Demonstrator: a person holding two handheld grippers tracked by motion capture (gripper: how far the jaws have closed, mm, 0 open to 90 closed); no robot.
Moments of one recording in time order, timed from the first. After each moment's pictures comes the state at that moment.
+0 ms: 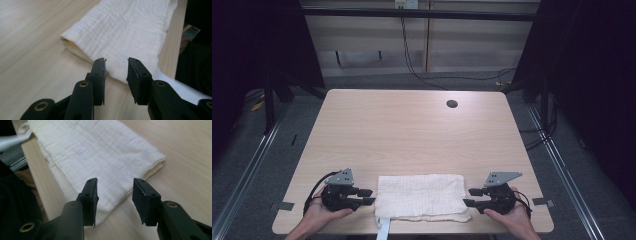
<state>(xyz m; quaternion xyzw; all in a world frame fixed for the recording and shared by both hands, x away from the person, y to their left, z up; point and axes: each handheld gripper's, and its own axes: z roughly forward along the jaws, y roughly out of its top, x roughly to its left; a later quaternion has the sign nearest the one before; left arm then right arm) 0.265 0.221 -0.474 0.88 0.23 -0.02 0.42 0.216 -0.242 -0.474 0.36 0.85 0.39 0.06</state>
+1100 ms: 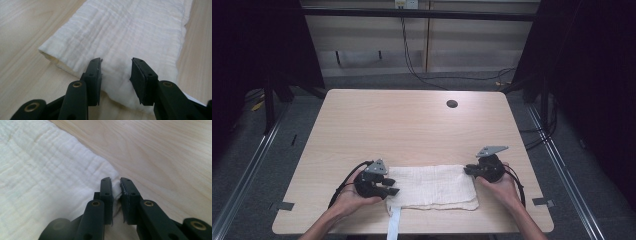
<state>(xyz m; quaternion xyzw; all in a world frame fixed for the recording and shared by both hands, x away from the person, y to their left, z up) 0.300 0.145 -0.492 0.91 0.21 0.00 0.37 0.302 -0.249 -0.497 0.41 0.84 0.34 0.12</state>
